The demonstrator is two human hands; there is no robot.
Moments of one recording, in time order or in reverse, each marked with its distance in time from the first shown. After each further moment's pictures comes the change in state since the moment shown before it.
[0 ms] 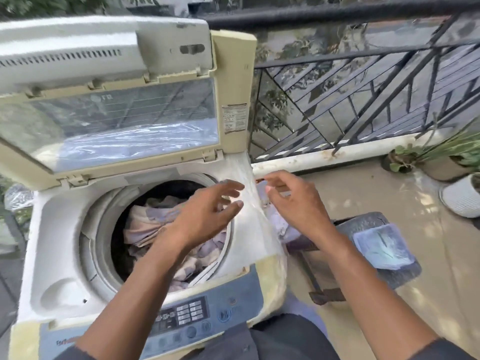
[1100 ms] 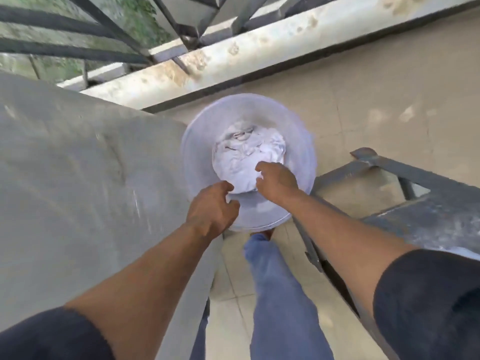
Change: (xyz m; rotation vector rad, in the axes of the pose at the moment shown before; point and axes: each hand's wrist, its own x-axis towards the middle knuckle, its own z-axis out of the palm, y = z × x) left_hand 0.310 -0.232 0.410 0.240 -0.419 -0.787; right_hand 0.231 0.563 0.229 -0.299 -0.713 0.406
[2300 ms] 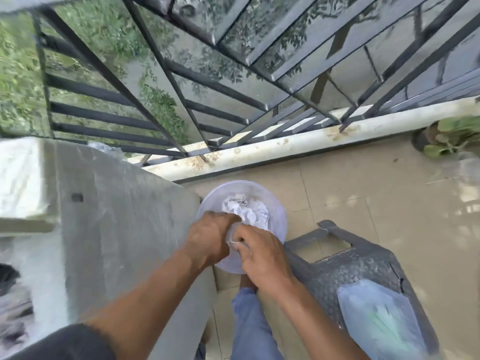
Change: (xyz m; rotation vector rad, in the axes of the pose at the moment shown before) left_hand -0.159 0.069 -0.135 0.310 0.157 0.358; right_hand -0.275 -0.130 -0.141 0.208 0.340 -0.401
